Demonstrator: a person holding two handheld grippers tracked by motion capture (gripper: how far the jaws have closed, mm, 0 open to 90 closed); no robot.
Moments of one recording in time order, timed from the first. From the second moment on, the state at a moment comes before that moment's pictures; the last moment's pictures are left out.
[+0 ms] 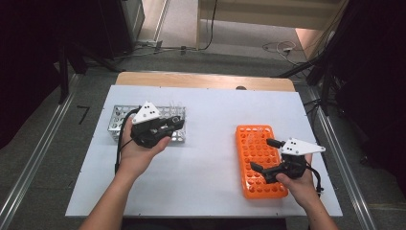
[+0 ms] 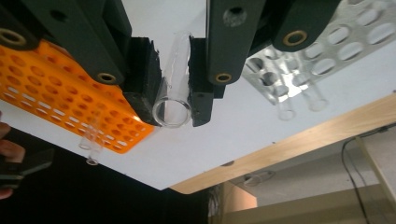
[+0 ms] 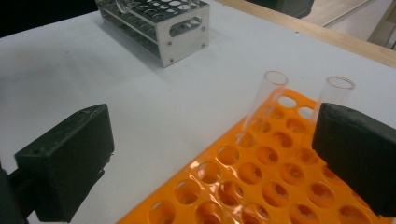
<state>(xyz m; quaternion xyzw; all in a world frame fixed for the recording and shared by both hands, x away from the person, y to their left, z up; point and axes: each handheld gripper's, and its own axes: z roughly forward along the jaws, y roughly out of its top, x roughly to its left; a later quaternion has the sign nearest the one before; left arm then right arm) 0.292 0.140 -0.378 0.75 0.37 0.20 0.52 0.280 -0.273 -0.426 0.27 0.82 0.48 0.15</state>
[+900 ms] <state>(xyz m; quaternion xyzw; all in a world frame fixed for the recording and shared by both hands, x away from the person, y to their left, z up) 0.345 0.174 -0.376 0.73 0.43 0.22 0.48 0.289 -0.297 -0.436 0.30 0.81 0.48 0.15</state>
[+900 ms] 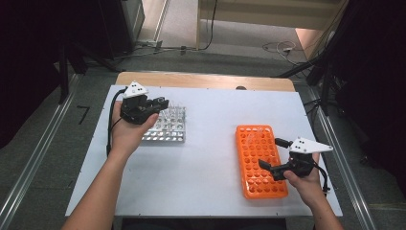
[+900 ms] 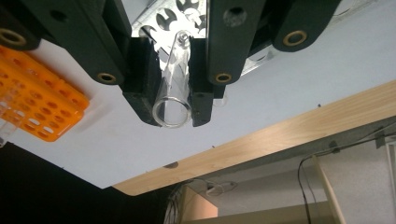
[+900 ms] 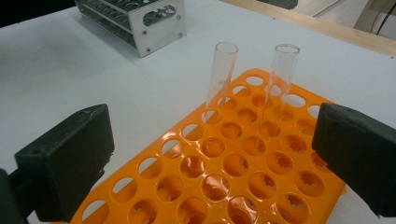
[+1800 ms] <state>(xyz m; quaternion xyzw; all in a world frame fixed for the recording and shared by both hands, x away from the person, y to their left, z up) 0.387 0.176 -0.391 0.72 0.47 0.24 0.46 0.290 -0.299 -0.436 0.30 0.81 0.48 0.15</state>
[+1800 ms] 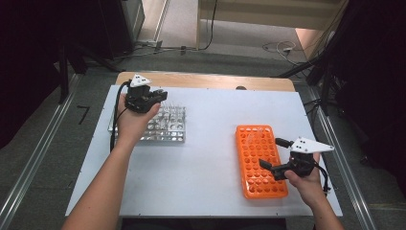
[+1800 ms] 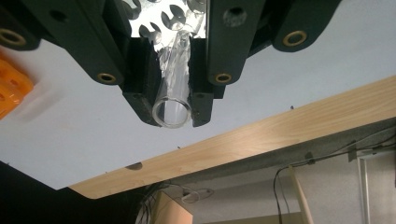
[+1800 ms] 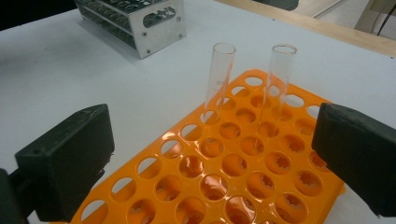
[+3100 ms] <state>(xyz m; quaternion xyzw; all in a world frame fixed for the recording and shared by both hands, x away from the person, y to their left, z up) 0.402 0.163 -0.425 0.75 0.48 0.23 0.39 0.290 -0.300 -0.437 0.30 0.81 0.48 0.16</state>
